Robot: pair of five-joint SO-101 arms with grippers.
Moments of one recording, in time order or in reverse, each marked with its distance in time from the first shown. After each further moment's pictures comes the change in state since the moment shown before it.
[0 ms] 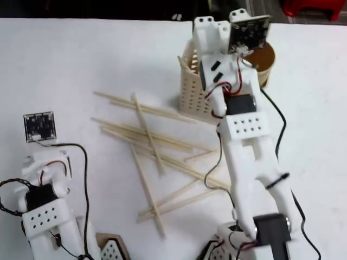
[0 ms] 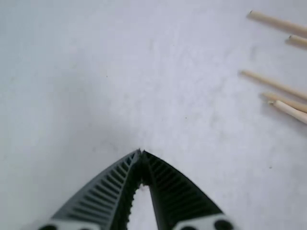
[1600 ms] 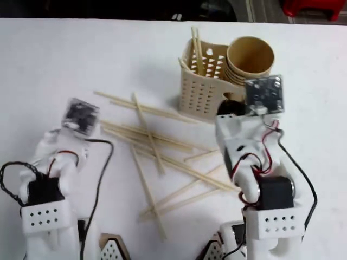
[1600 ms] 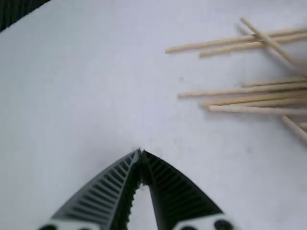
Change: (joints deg) left arm 14.9 0.0 -15.2 12.8 -19.1; right arm 6.2 -50.3 26.1 67.3 0.0
